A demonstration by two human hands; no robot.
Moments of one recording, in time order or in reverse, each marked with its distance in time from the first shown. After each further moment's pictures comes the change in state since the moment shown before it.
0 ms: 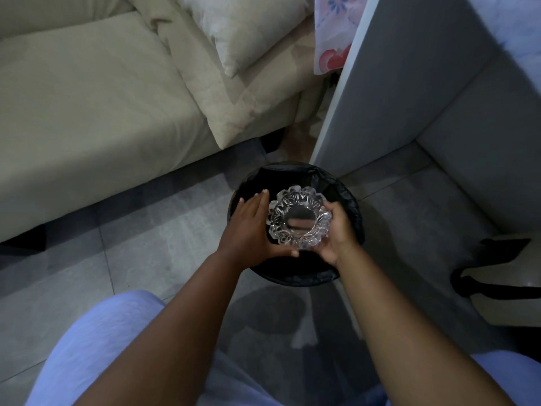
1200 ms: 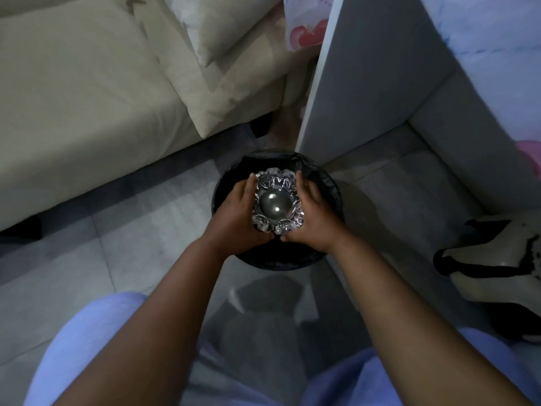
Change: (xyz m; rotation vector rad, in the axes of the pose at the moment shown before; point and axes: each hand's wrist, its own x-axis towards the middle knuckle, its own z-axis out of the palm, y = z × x) left_hand 0.003 0.027 -0.024 -0.110 -0.009 -0.021; right_hand -0.037 -0.024 -0.002 -1.375 -0.047 -0.530
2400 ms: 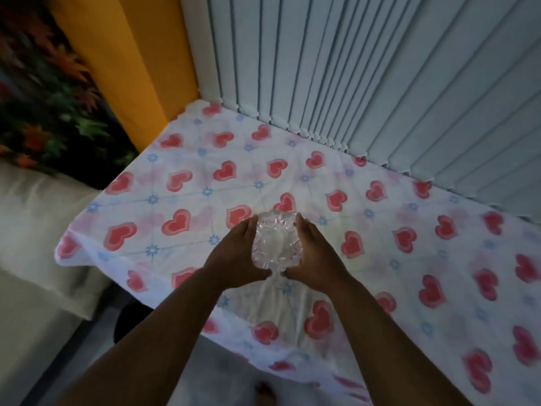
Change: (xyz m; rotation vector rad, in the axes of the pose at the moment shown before) left_hand -0.004 0.602 -0.214 0.161 -0.363 0.604; right_hand -0.390 -0.115 -0.503 -0.029 0.463 0.438
